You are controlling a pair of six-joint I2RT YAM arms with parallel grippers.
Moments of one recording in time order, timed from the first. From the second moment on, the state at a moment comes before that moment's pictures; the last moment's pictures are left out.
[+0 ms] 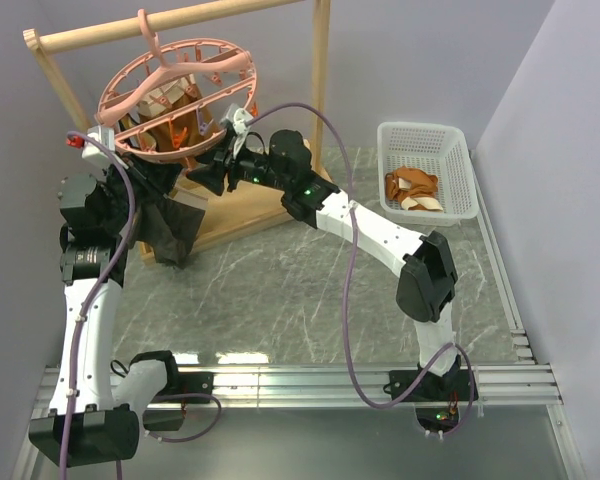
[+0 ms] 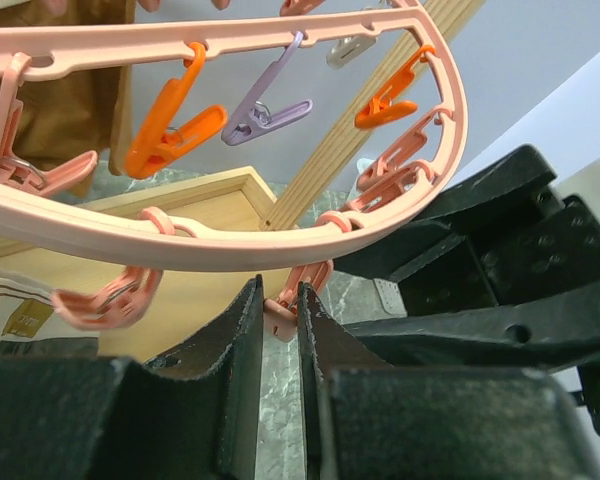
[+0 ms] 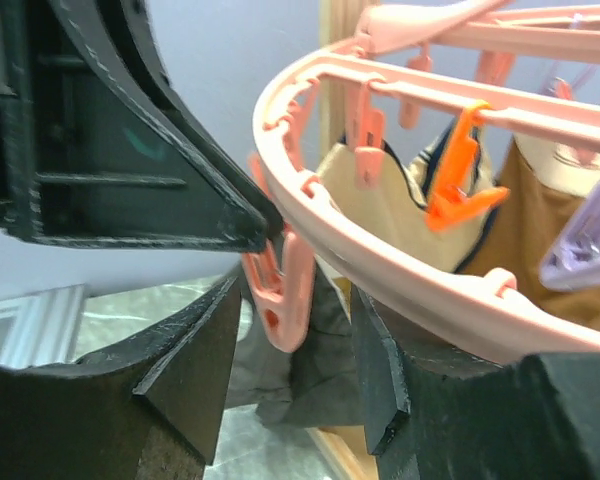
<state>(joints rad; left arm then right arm) 0.12 0.94 1.09 -0.12 0.48 -0.54 0.85 1.98 1.86 0.29 -0.49 0.08</state>
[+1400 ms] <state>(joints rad) 0.16 0.90 1.08 -0.09 0.58 -0.63 0.86 2.08 1.99 0.20 -0.50 0.17</state>
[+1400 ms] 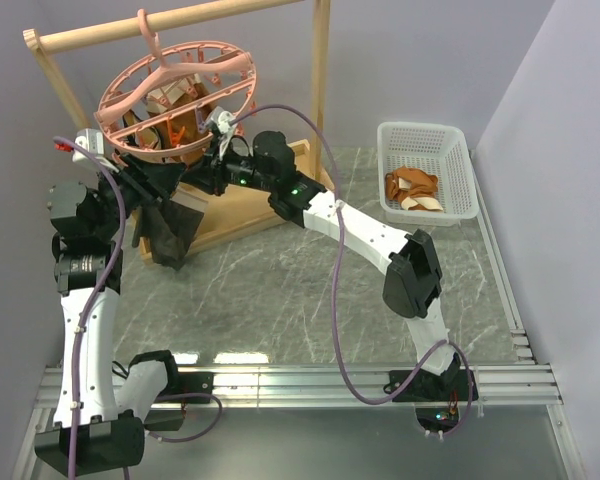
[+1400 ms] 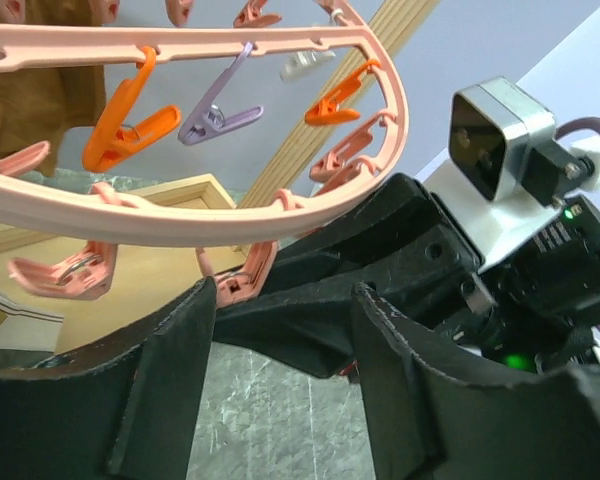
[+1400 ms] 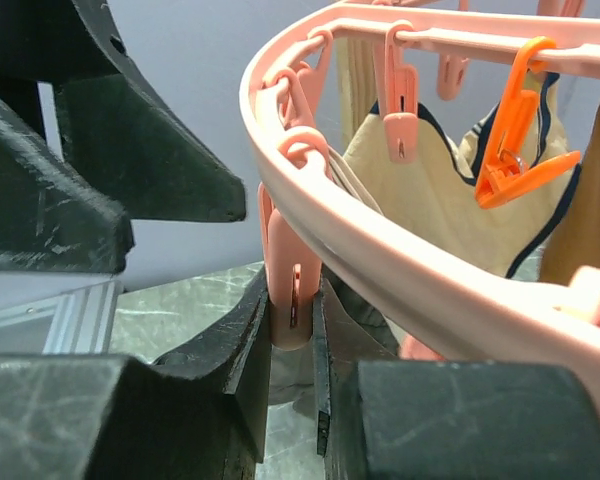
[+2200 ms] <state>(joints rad) 0.14 0.97 1.08 -0.07 0.47 -0.63 0.93 2.08 1.99 0.20 -0.34 0.07</state>
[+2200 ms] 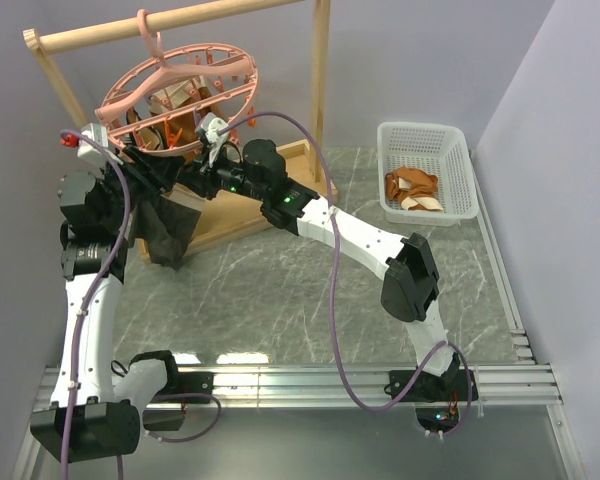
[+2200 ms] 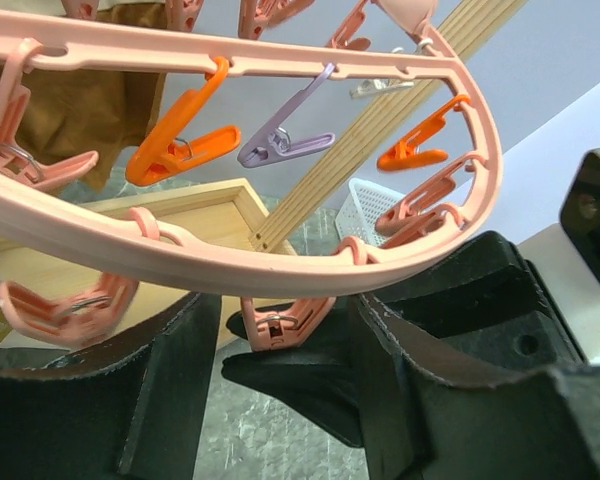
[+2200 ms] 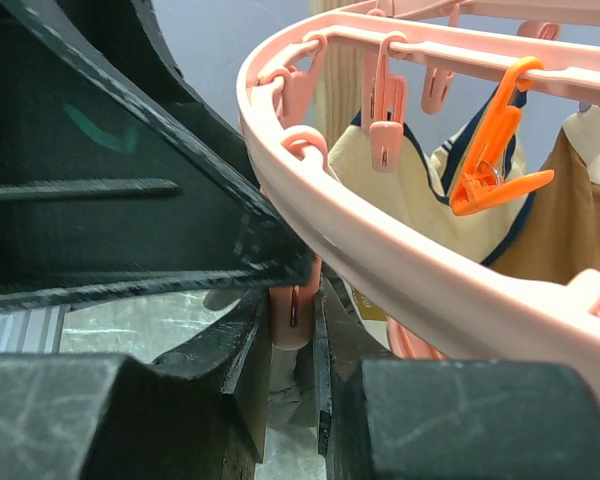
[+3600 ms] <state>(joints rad) 0.12 1.01 1.06 0.00 0.50 -0.66 0.73 2.17 1.62 0.49 -0.39 0.92</state>
